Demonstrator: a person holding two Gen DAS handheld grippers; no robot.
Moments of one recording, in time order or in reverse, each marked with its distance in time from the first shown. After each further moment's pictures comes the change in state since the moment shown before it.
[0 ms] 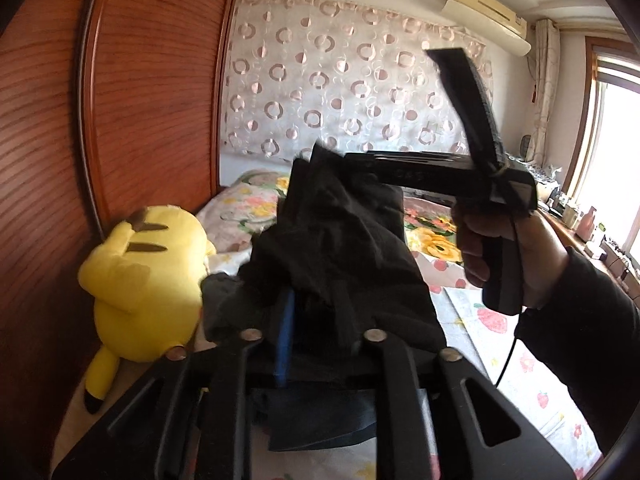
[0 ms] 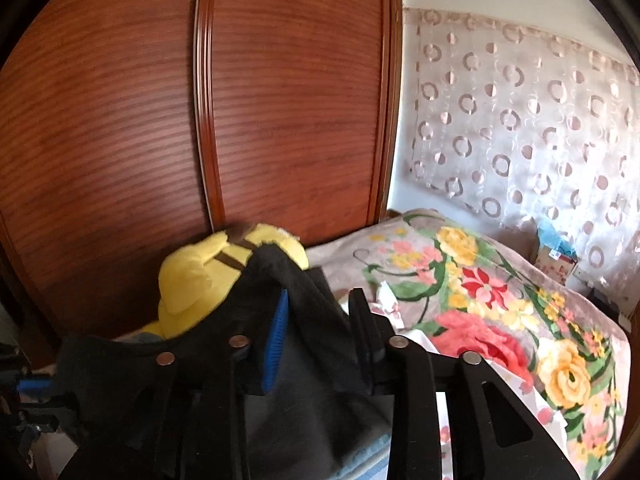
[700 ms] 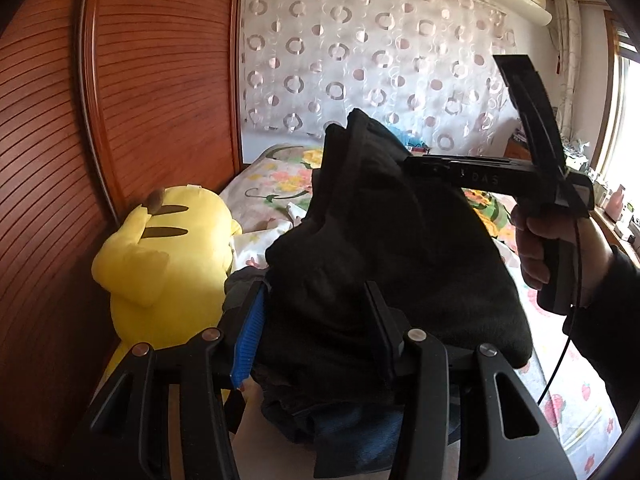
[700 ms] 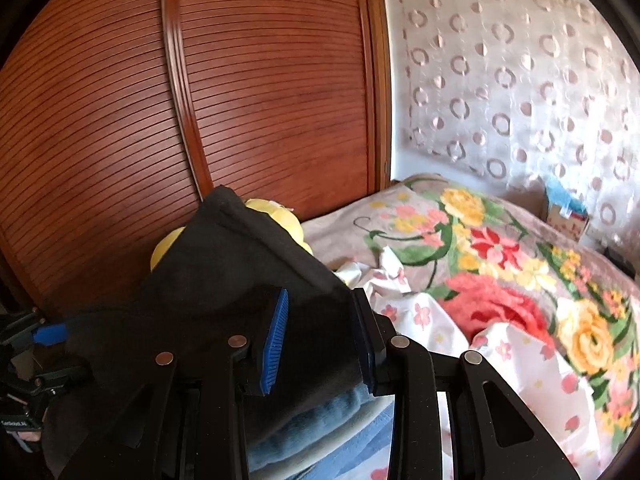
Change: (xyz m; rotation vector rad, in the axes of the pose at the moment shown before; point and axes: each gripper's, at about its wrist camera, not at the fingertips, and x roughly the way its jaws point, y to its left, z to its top) left arm 0.058 0.023 -0.010 0.025 0.114 0.099; right arm 0.025 -0.043 -0.015 0.109 0.093 0.057
